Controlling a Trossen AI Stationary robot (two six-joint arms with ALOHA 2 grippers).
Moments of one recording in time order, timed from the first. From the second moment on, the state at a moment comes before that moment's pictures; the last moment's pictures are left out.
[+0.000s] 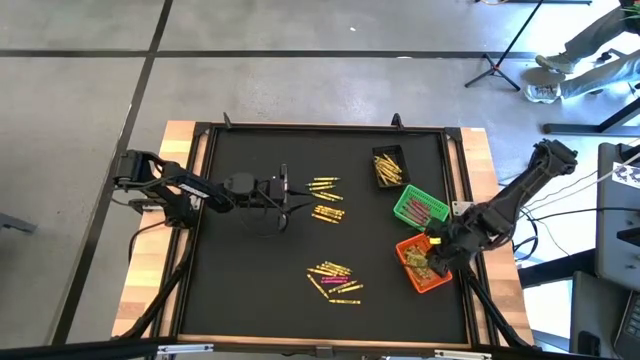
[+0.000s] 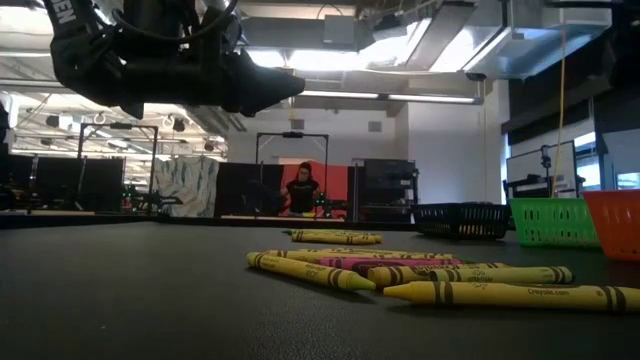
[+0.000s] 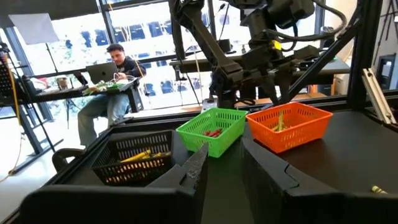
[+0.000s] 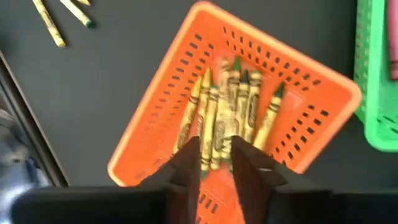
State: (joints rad) left arm 0.09 1.53 0.41 1.15 0.04 0.12; right arm 0.75 0.87 0.61 -0.89 0.13 1.34
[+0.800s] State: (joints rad) left arm 0.09 1.53 0.41 1.12 0.03 0.09; right arm -0.09 1.16 0.61 -0.12 0.19 -0.10
